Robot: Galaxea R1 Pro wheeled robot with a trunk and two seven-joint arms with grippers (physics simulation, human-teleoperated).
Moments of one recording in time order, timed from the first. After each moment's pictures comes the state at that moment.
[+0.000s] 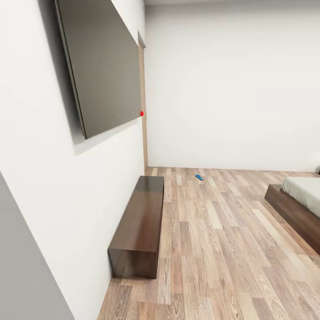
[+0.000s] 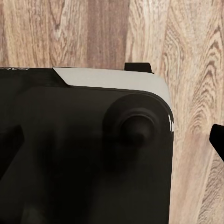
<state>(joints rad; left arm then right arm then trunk) -0.07 -0.01 0.05 -0.10 0.02 -0.15 -0.01 -0.08 0.01 0.00 -0.03 -0.01 -0.08 0.02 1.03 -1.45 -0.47</state>
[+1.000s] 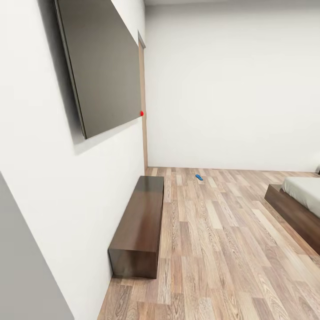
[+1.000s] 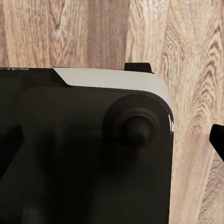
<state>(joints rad) -0.07 -0.01 0.05 -0.10 0.02 -0.15 -0.01 -0.08 0.01 0.00 -0.03 -0.01 -0.08 0.02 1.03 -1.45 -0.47</state>
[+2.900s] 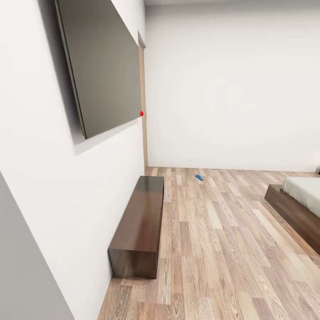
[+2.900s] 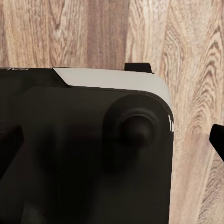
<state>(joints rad) -0.07 -0.01 0.05 -0.10 0.02 -0.15 -0.01 -0.08 0.01 0.00 -0.03 -0.01 -0.08 0.02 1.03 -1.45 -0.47</state>
